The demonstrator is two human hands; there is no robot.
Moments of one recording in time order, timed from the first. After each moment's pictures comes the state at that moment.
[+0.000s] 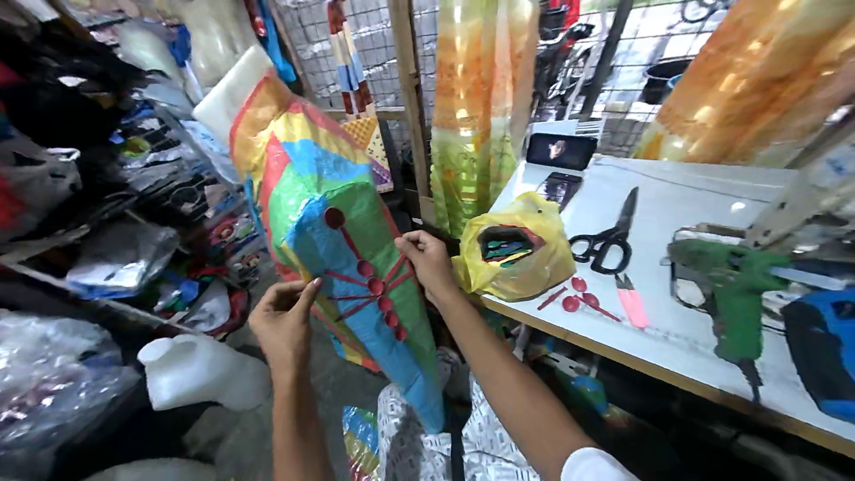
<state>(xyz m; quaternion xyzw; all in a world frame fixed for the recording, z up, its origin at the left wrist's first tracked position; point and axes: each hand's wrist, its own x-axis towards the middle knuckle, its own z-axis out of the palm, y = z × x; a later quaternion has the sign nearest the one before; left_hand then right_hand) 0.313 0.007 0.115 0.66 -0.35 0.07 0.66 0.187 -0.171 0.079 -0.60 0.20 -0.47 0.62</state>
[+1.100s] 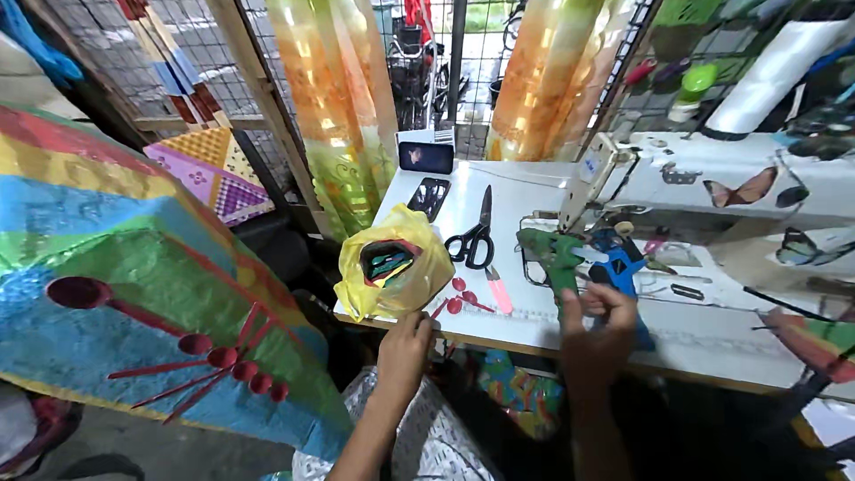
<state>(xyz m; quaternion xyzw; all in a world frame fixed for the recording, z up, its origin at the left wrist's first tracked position) 0.105 -0.140 -0.001 0.57 -0.76 0.06 0.30 -0.142 -0.172 0.030 -0.57 0.58 -0.58 0.01</state>
